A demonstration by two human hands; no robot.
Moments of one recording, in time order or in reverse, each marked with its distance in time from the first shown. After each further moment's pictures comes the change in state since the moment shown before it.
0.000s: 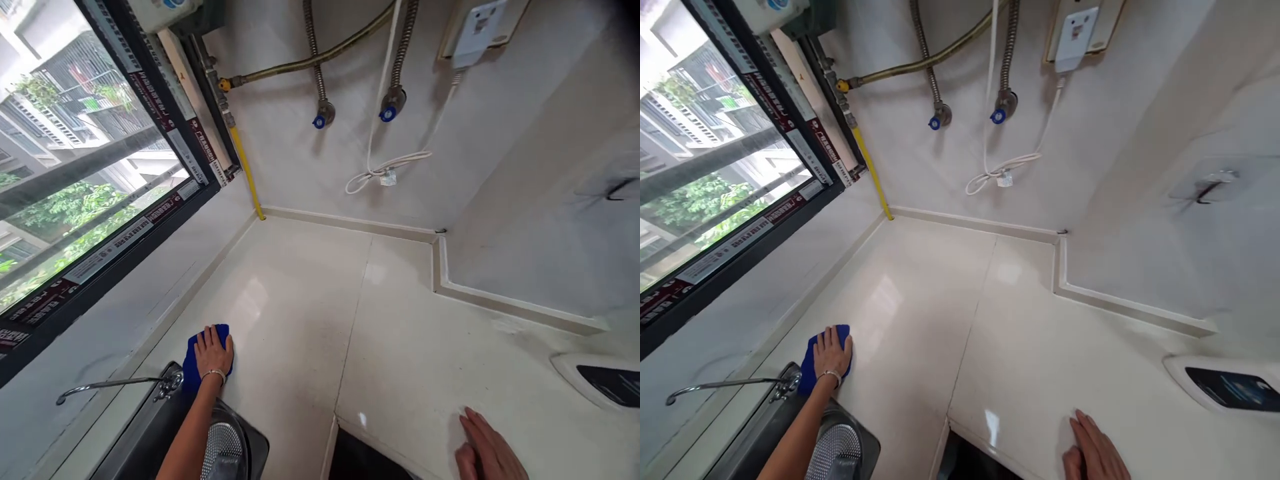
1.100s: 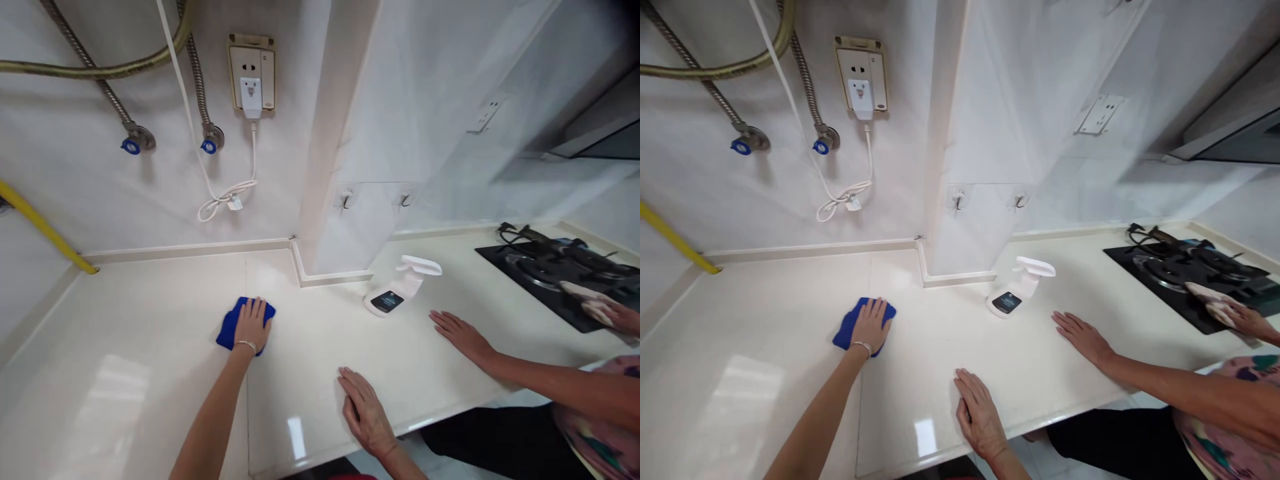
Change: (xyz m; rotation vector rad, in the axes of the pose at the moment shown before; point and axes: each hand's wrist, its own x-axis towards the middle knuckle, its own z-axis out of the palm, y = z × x) left_hand -0.049 0.408 0.015 -0.182 -0.102 1.199; right_hand 0.020 -0.017 -0.001 -0.089 -0.012 0.161
